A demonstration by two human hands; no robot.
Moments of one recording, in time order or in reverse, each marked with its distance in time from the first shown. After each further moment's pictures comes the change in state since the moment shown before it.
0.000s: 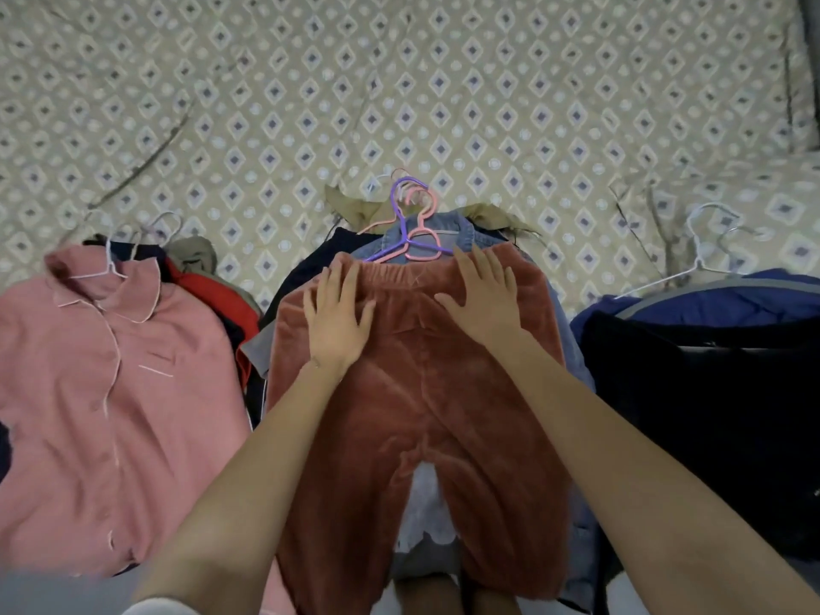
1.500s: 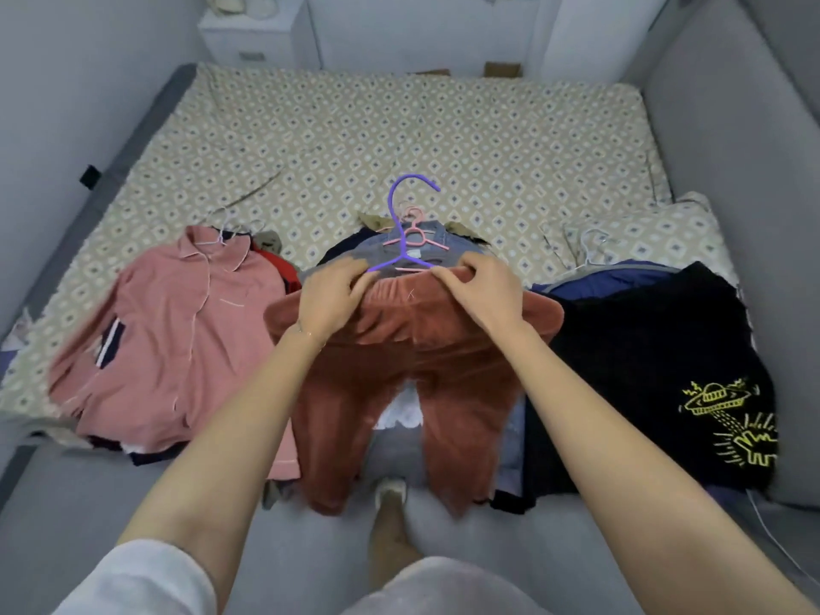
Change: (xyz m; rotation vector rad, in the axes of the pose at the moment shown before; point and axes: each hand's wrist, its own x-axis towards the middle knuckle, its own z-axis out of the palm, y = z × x) left_hand -0.292 0.111 -0.193 -0.031 0.324 0.285; right_hand -0.341 -0.036 -0.152 0.258 0.420 -0.112
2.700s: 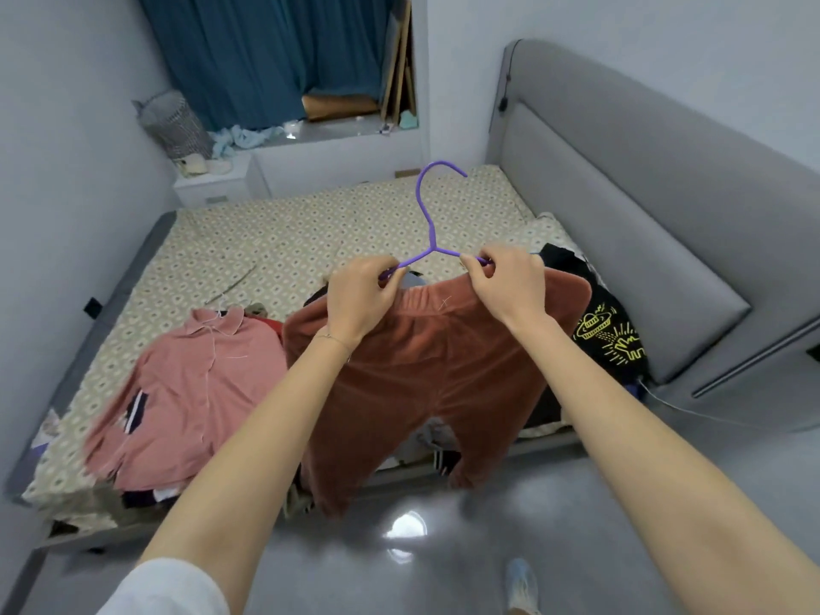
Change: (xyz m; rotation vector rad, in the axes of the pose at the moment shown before) left_hand -0.204 0.207 -0.170 -0.123 0.303 0.356; right_hand -0.288 -0.034 -0.193 -0.114 0.529 -0.020
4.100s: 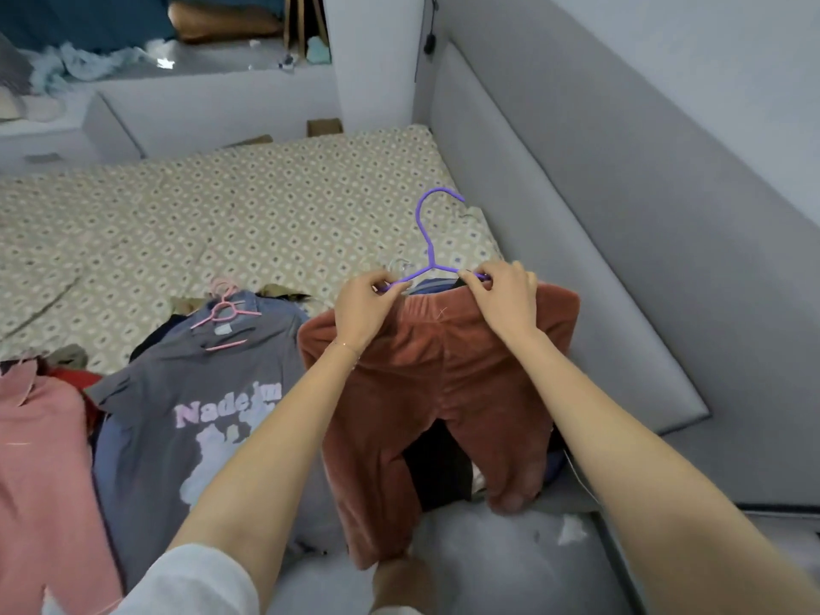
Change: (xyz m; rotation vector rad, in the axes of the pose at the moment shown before) left_hand 0.244 0.042 0.423 -0.436 -0.257 -0.466; right_hand 0.254 0.357 0.125 -0.087 -0.192 0.240
